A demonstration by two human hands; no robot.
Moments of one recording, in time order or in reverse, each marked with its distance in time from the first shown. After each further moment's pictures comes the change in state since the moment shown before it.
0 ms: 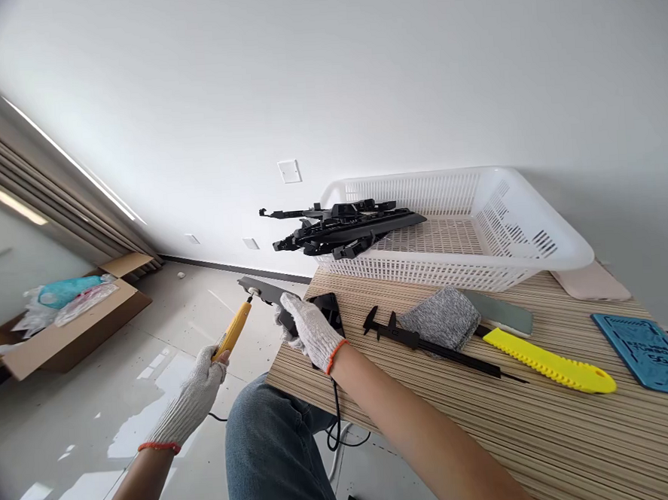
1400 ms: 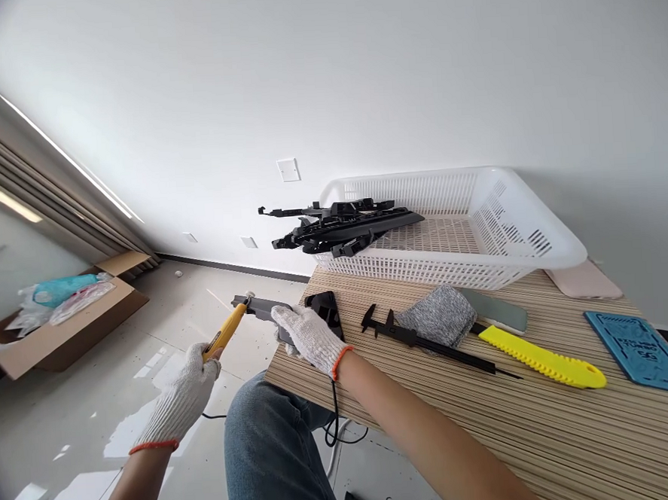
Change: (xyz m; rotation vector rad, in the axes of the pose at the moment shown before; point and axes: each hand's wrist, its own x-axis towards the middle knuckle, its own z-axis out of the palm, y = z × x) left_hand 0.000 0.012 -0.011 0.222 0.051 -0.098; right_hand 0.000 0.020 -0.003 -0.051 0.028 -0.151
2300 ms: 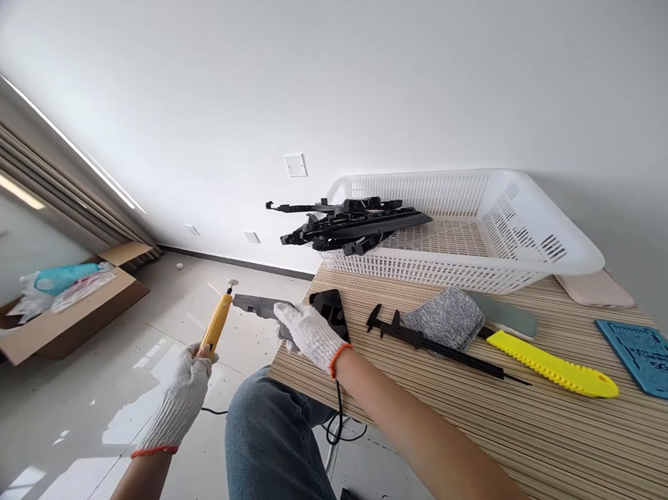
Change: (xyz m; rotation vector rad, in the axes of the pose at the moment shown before) left_hand 0.008 -0.040 0.033 -0.500 0.150 0.024; right_hand 0.001 0.001 0.007 -0.129 0.038 0.014
